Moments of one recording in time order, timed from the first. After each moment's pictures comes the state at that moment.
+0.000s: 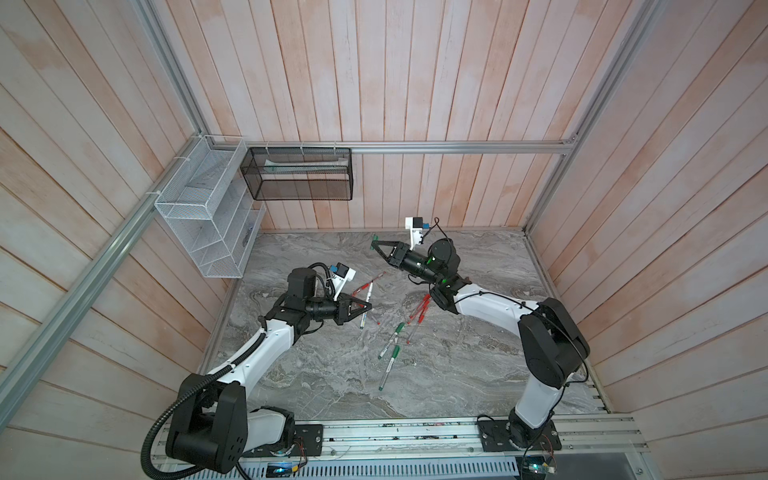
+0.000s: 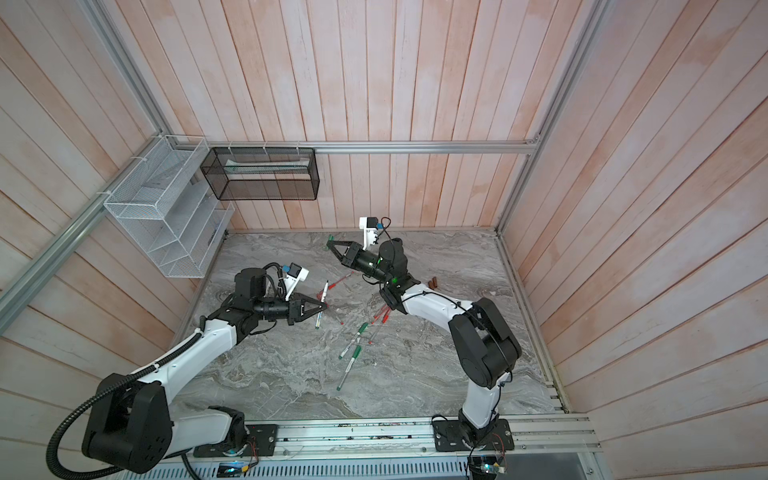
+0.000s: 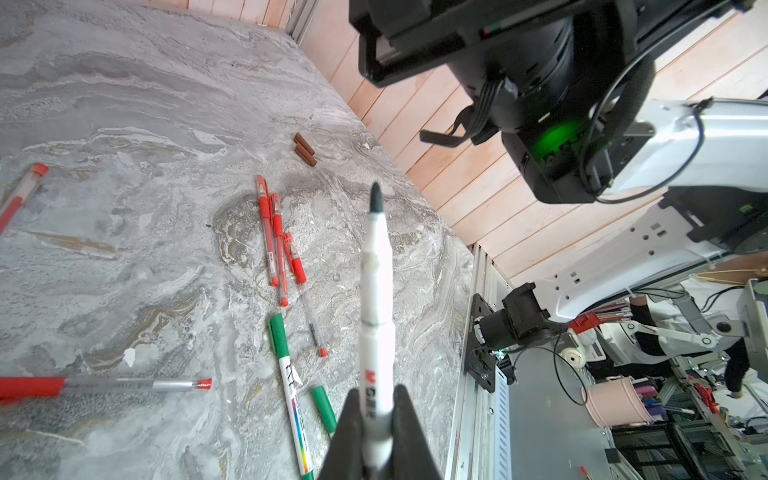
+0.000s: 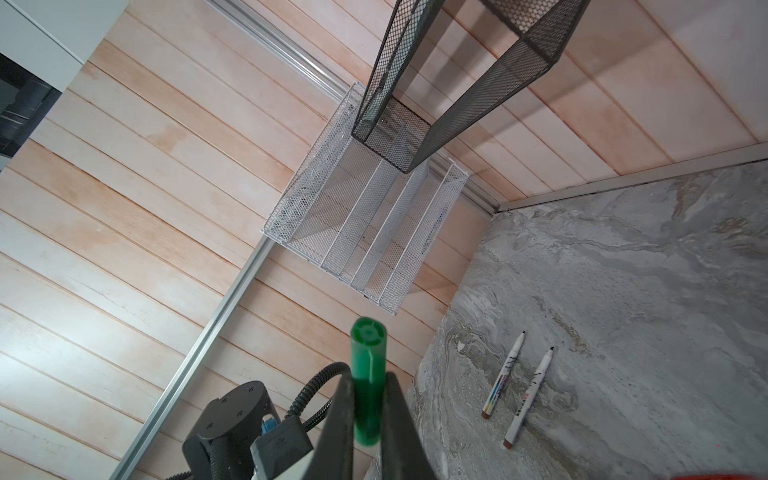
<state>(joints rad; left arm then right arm) -0.24 1.29 0.77 -0.08 1.02 -0.15 0.64 1.78 1.18 0.74 -0.46 1.04</state>
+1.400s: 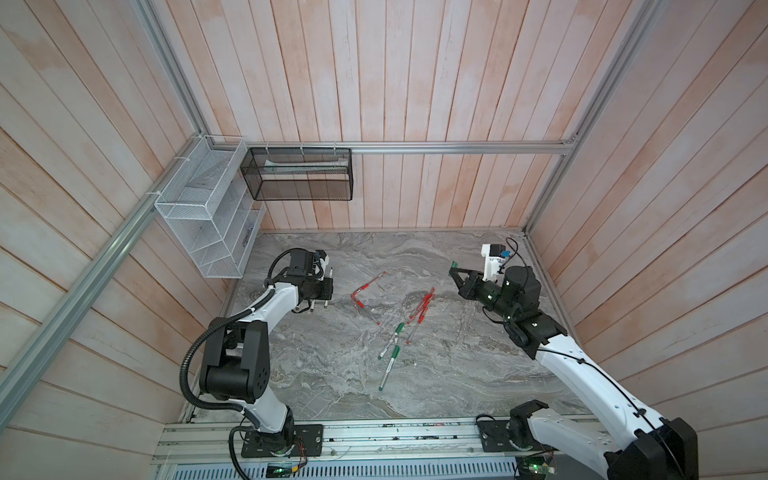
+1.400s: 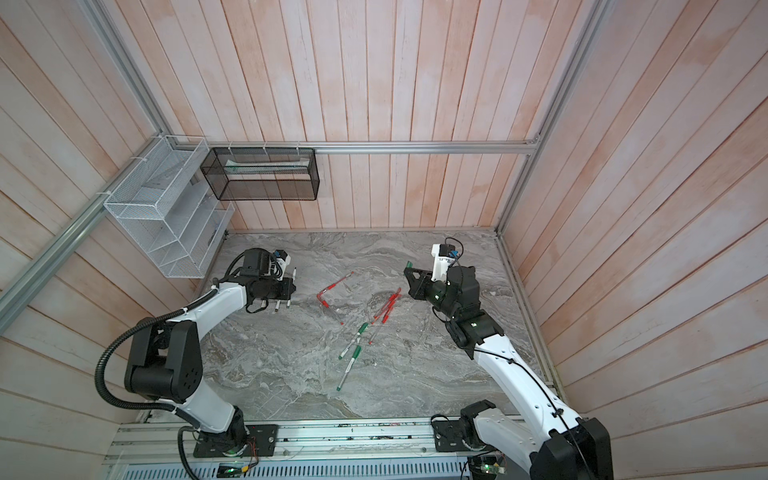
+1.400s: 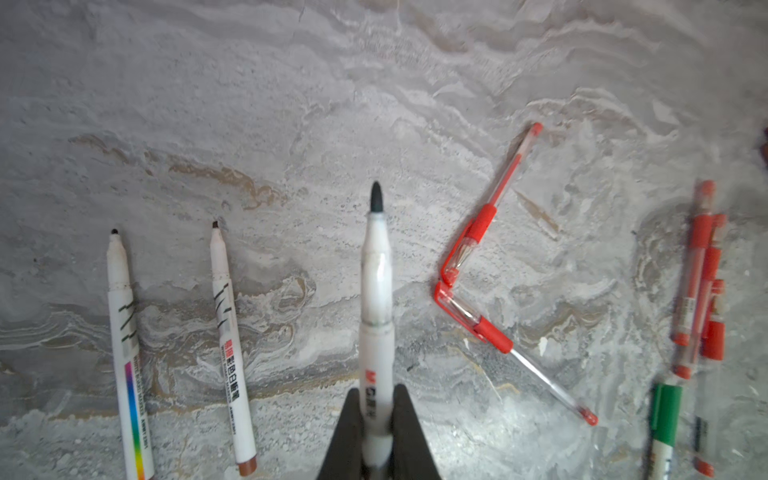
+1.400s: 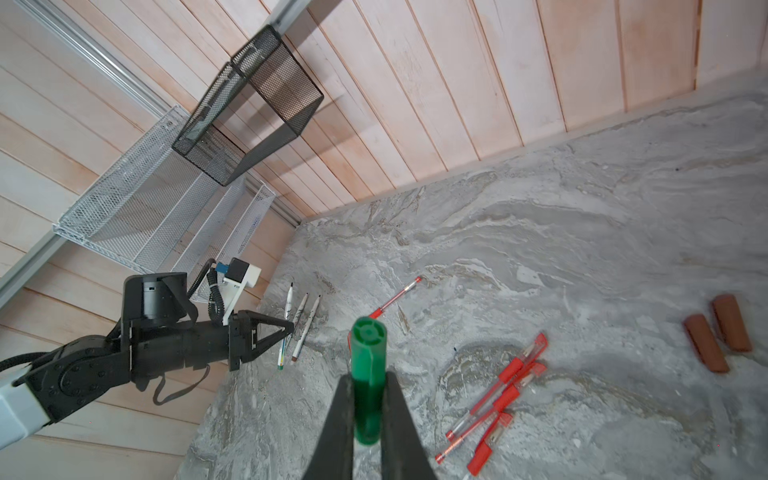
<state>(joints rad) -0.12 1.68 1.10 -0.39 0.24 0.00 0.37 1.03 0.76 0.01 -0.26 0.62</state>
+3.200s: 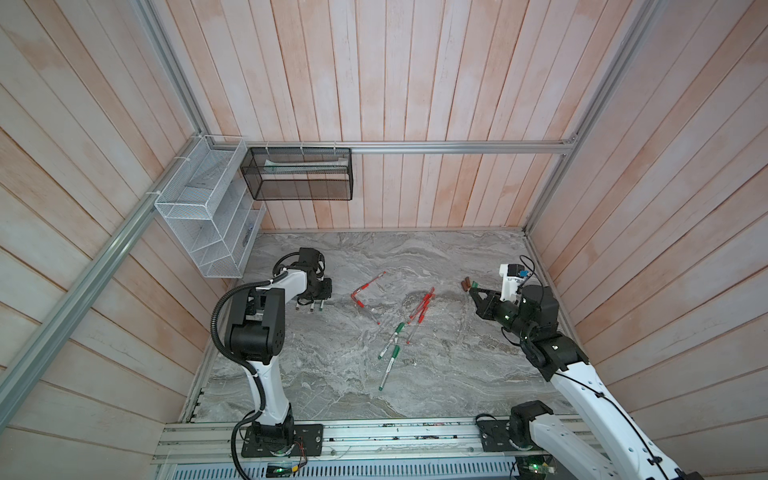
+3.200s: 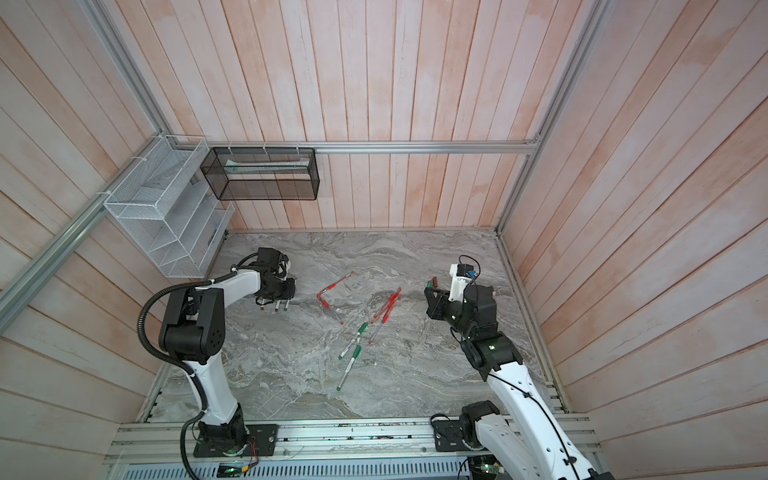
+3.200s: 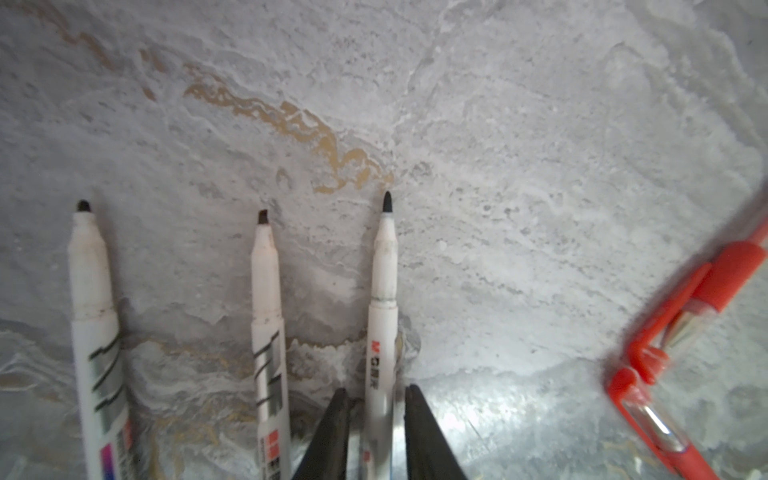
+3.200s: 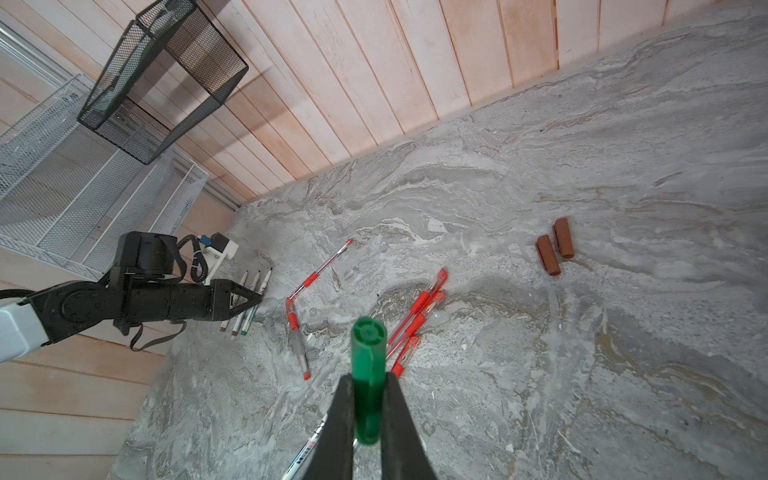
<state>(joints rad) -0.09 1.96 1.27 -0.46 0.11 -0.06 0.25 0.83 0.67 -0.22 -0.24 0.53</state>
